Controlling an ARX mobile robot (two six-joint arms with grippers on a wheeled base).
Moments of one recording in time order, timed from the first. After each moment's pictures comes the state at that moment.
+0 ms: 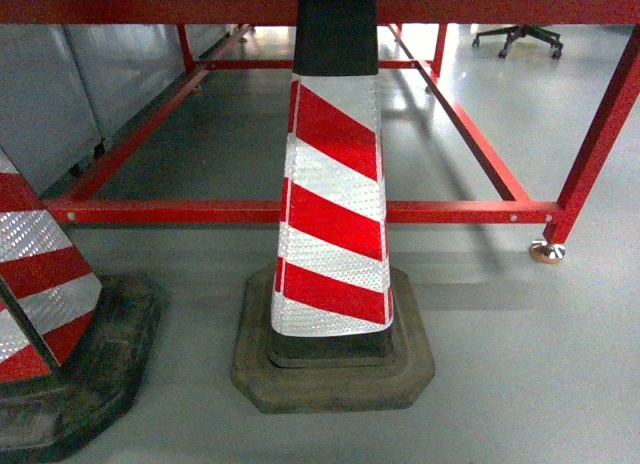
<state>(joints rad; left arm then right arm) 0.00 0.01 0.02 -0.01 0.00 -0.01 0.00 0.01 0.01 -0.01 0.00 -0.01</state>
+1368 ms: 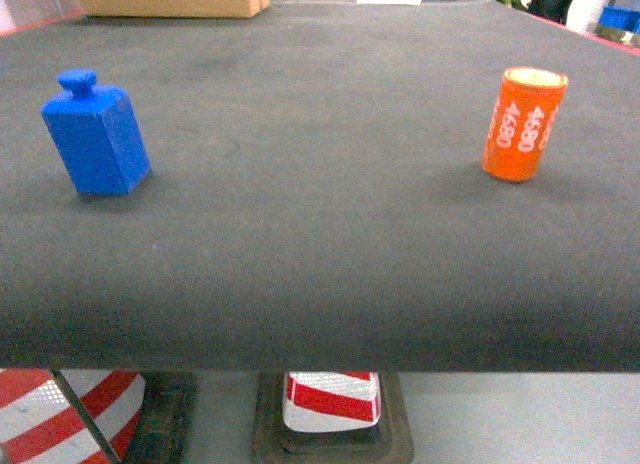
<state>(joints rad) 0.00 0.01 0.02 0.00 0.00 0.00 0.00 0.01 0.01 0.00 0.00 0.00</state>
